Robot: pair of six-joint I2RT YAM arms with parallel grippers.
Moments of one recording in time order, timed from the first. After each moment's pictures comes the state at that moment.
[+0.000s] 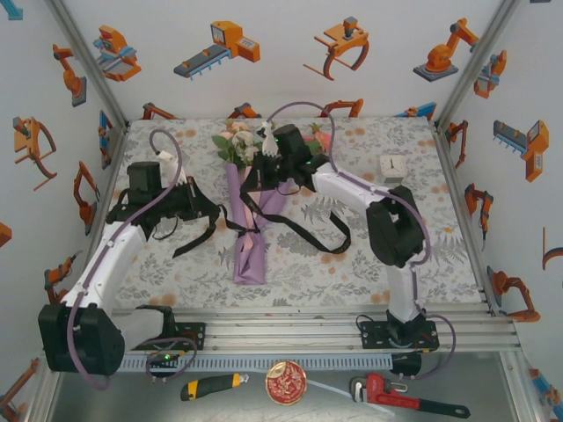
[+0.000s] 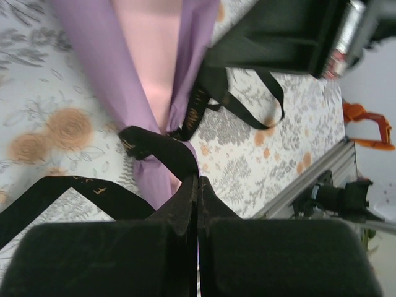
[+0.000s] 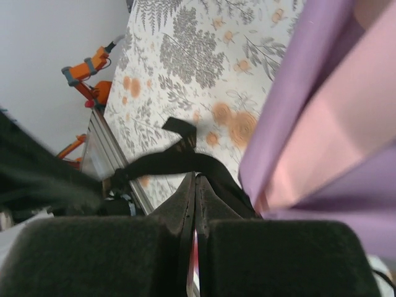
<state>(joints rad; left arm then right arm) -0.15 1.13 0.87 -0.44 0.63 -0.34 0.67 2.06 1.65 -0.19 -0.61 0.62</state>
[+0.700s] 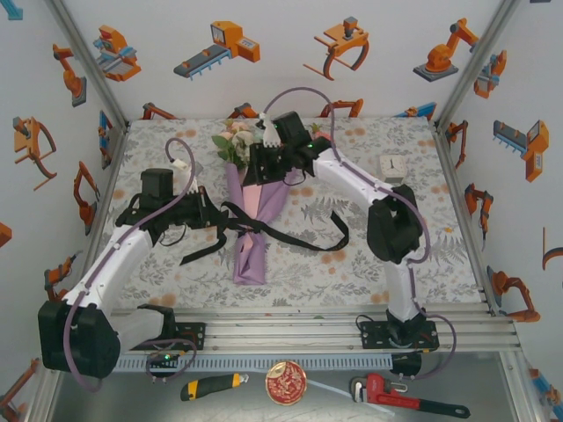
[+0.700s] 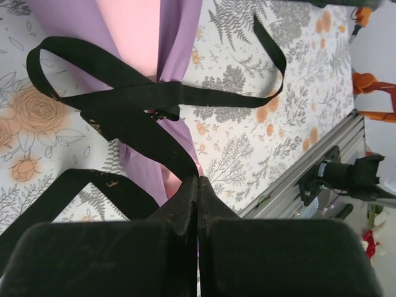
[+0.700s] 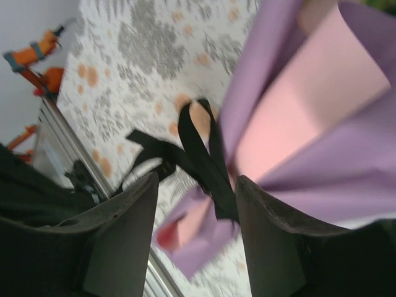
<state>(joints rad) -0.23 1.13 0.82 -0.44 0.60 -0.33 0.64 2.06 1.83 -0.55 -0.53 0.36</state>
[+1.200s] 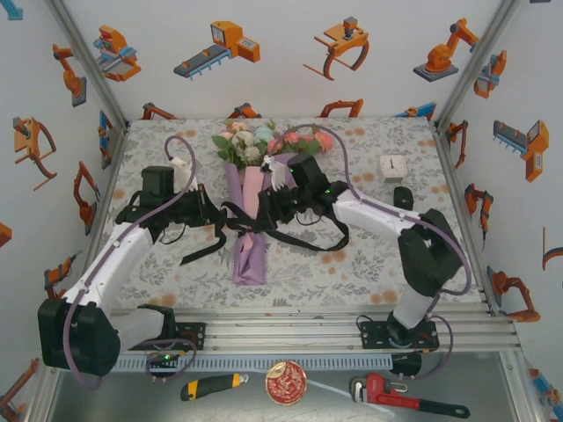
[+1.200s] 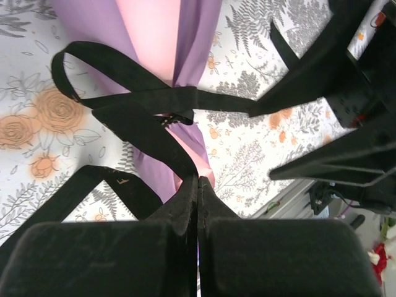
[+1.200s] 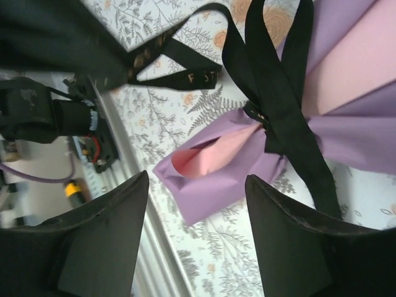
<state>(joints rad) -0.24 1.15 0.86 -0.46 0.53 -0.33 0.72 1.70 1.19 -0.16 -0.65 0.22</state>
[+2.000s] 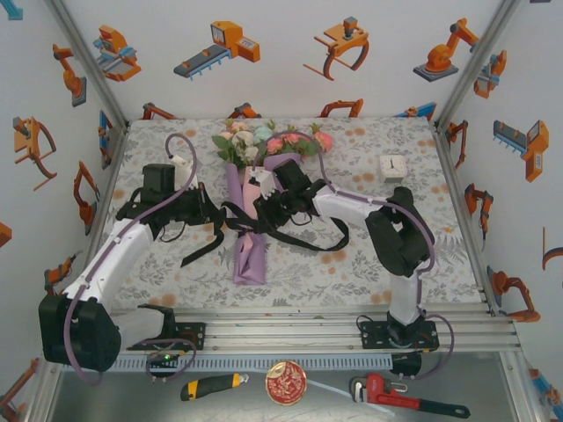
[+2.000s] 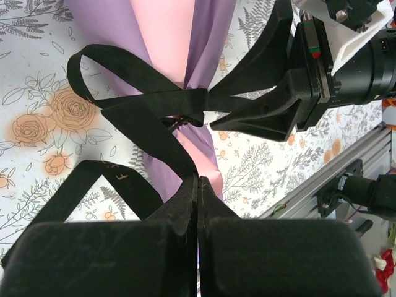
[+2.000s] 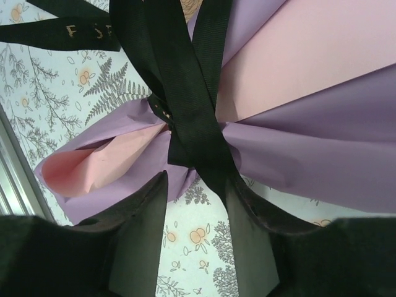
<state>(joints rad) -0.24 1.18 0.88 -0.48 0.51 -0.32 0.73 1.95 1.33 -0.27 -0.53 -0.03</state>
